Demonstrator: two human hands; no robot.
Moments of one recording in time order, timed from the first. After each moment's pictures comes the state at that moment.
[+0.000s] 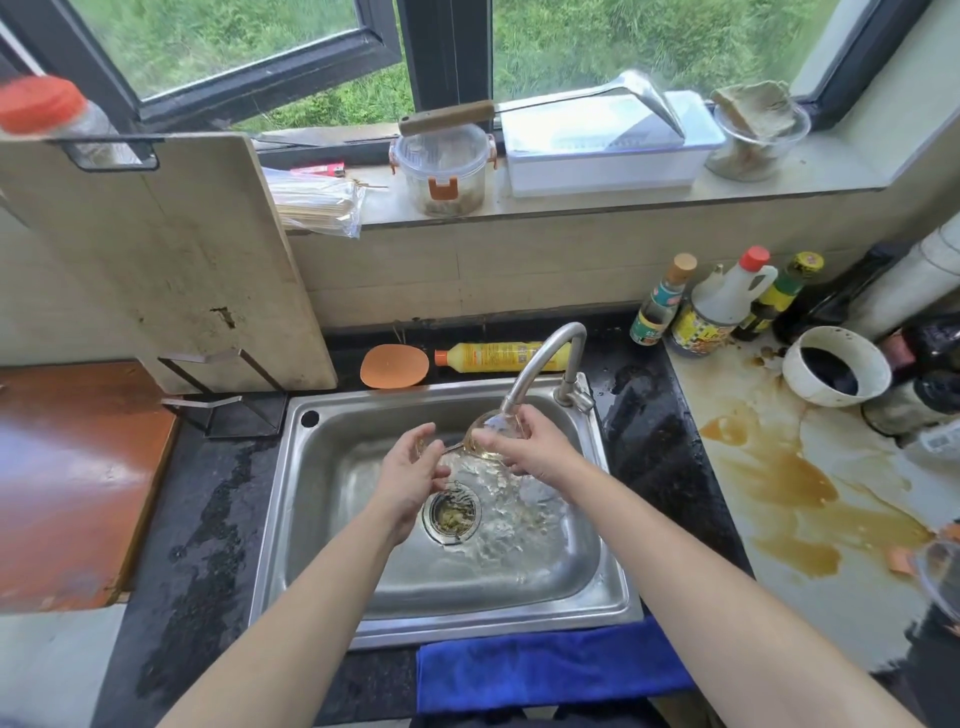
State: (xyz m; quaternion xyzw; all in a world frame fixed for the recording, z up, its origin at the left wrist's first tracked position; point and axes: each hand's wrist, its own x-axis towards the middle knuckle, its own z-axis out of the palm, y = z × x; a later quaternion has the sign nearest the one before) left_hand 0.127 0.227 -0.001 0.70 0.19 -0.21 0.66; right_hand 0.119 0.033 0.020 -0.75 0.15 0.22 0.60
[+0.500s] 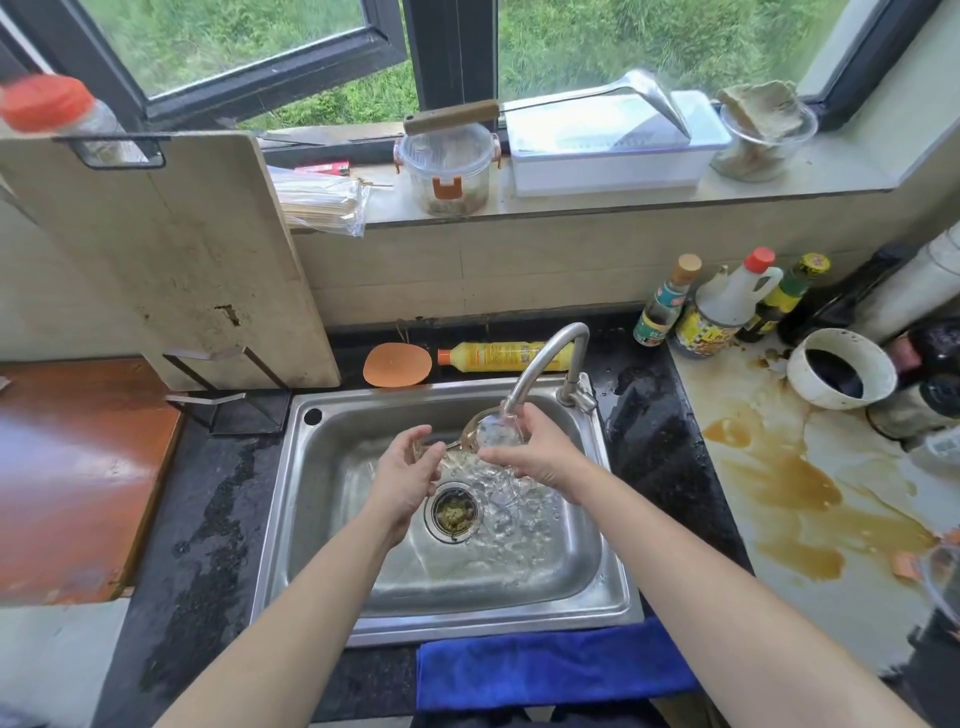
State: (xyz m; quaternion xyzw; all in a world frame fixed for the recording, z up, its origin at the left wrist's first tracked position) left_hand 0.124 0.234 -0.001 0.70 0.19 -0.19 0.66; right_hand 0.118 0.029 0.018 -0.75 0.12 0.22 0.61
